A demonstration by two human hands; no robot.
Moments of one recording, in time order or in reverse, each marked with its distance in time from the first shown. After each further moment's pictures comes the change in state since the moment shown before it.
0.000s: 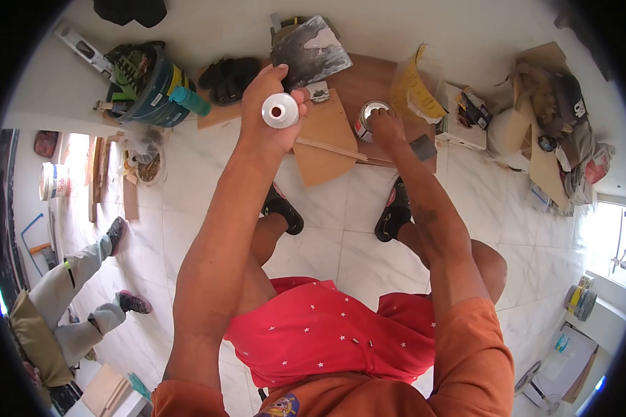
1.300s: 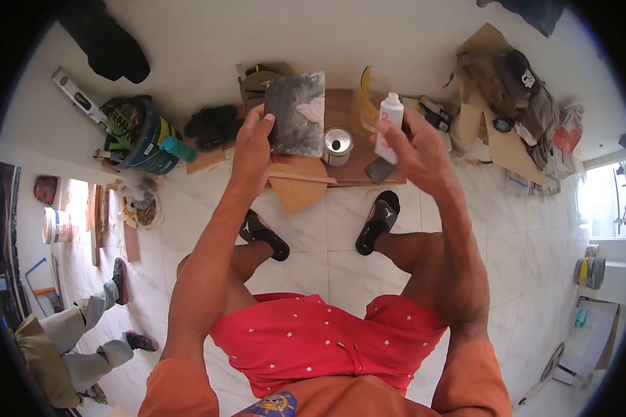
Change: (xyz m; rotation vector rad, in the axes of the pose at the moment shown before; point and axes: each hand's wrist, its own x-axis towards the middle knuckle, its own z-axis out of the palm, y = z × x) left_hand -0.029 -0.027 0.011 0.633 -0.338 0.191; right_hand -0.164 0.017 -0.294 1.201 0.355 0.093
